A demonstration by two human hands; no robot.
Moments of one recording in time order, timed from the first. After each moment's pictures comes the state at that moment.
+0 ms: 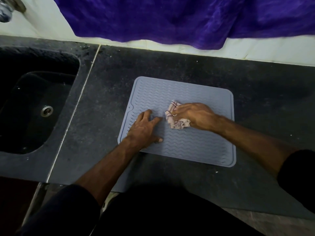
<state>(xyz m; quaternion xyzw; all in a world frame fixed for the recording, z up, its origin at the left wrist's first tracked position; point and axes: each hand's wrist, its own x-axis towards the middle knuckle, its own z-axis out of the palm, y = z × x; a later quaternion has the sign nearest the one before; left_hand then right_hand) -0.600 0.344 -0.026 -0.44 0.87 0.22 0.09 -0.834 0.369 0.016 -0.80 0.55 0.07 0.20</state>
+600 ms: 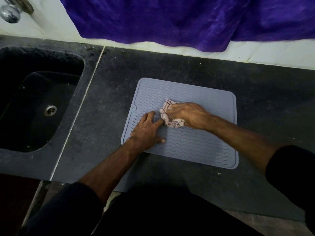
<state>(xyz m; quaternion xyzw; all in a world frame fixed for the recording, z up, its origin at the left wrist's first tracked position) -0.598 0.347 -0.032 -0.43 0.88 0.19 0.07 -0.810 0.357 0.024 -0.81 0.54 0.06 0.22</state>
